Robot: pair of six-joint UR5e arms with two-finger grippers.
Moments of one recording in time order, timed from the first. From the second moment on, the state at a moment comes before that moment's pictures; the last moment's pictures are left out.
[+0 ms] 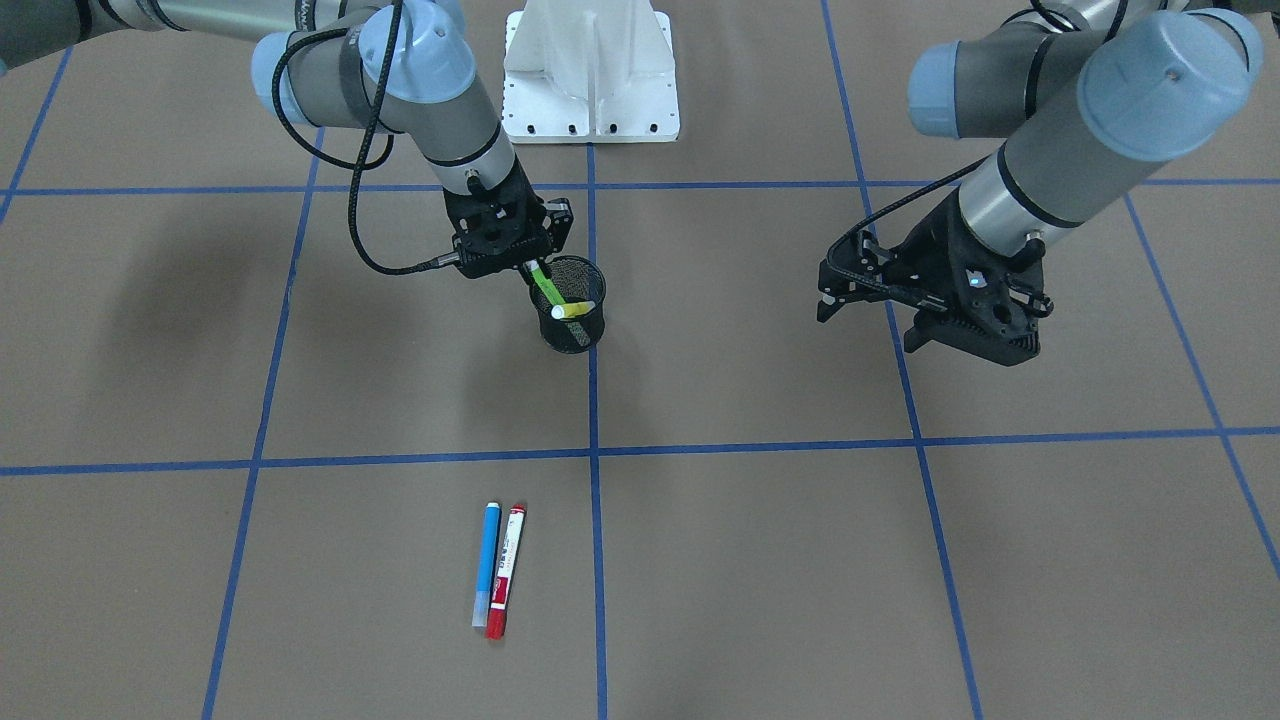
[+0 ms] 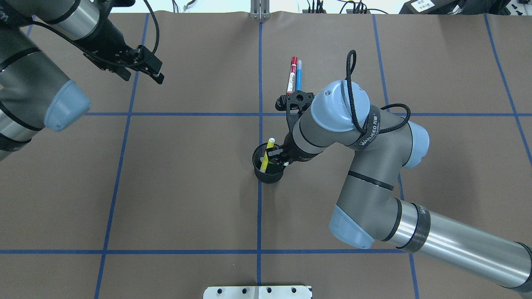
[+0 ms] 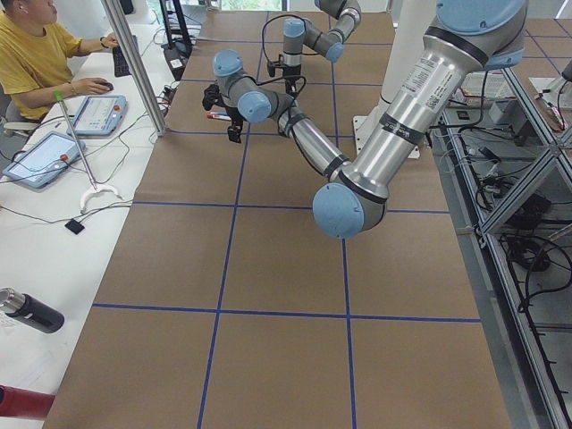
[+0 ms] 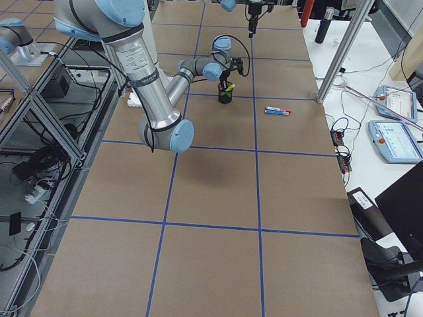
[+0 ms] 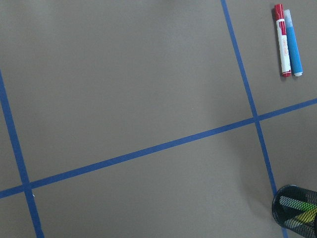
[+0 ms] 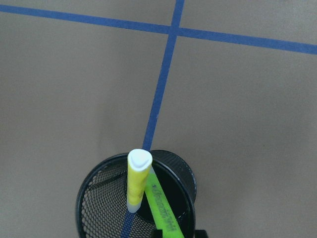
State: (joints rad) left arm -1.00 -2.13 -1.73 -1.64 -2.37 -0.68; right arm 0.53 -0.97 1.76 -1.43 1.96 1.04
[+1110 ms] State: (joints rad) left arm -1.00 -2.13 -1.73 -1.65 -2.37 -0.68; right arm 0.64 -0.93 1.99 -1.60 2.08 1.08
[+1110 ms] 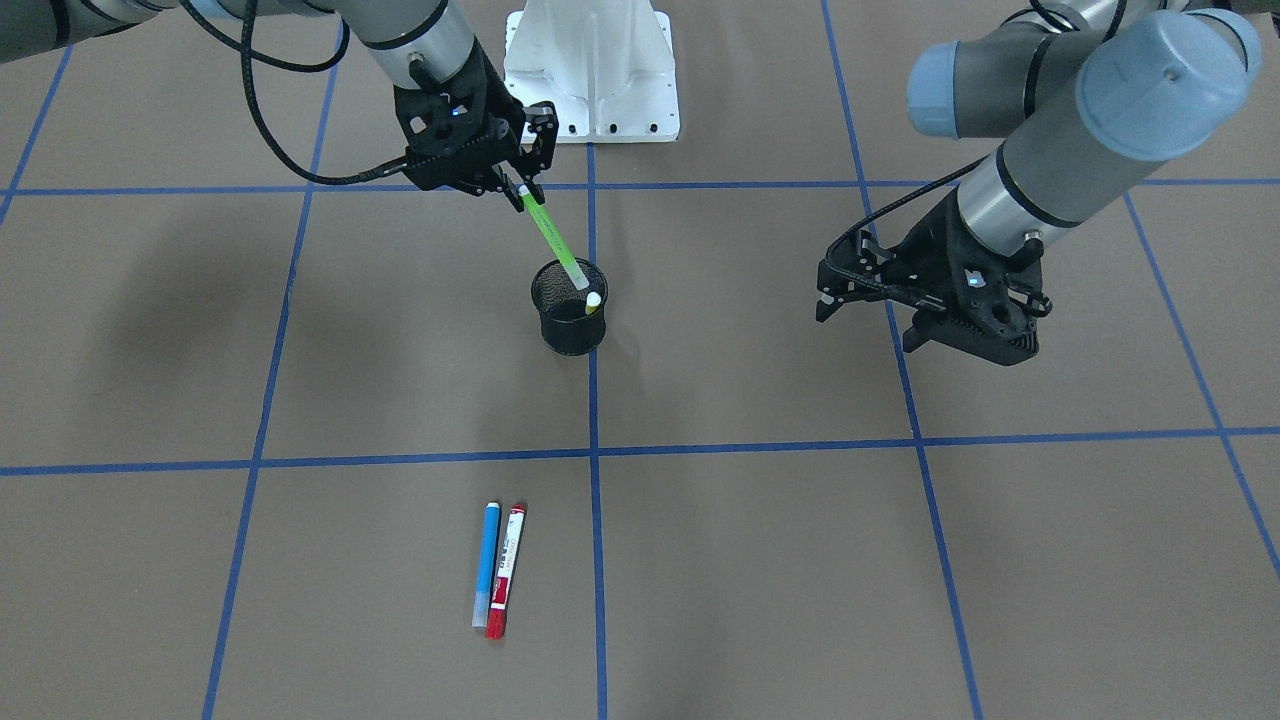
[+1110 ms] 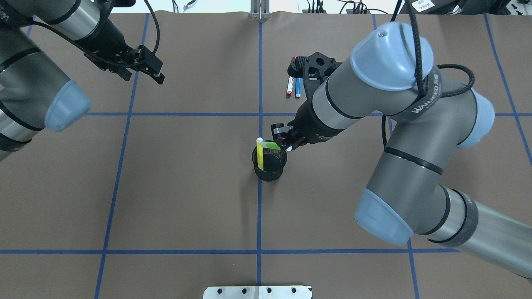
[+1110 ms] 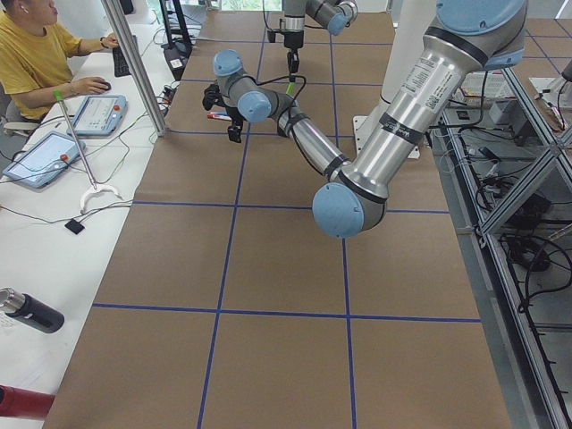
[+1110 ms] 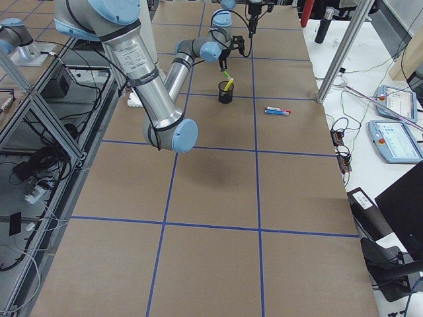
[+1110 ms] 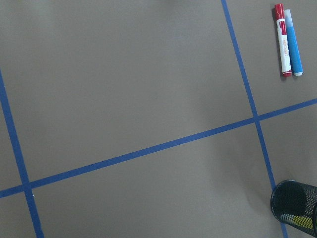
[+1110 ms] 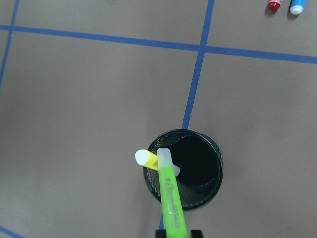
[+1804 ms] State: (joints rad) left arm -1.00 -2.14 -1.74 -1.65 -2.37 -0.69; right arm 0.67 -0.69 1.69 -1.61 1.68 1.28
